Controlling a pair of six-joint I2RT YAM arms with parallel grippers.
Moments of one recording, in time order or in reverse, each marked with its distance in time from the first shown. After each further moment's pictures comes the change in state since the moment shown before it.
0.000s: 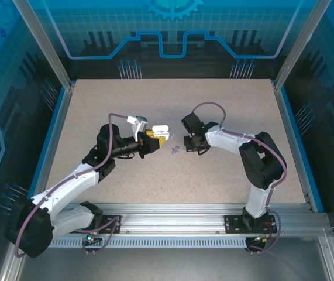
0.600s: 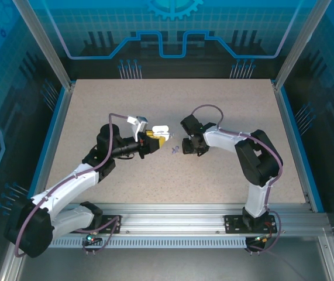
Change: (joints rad) left arm 0.000 0.000 0.000 -0.012 0.000 0.001; right arm 0.000 0.031 0.002 -0.001 -0.042 0.000
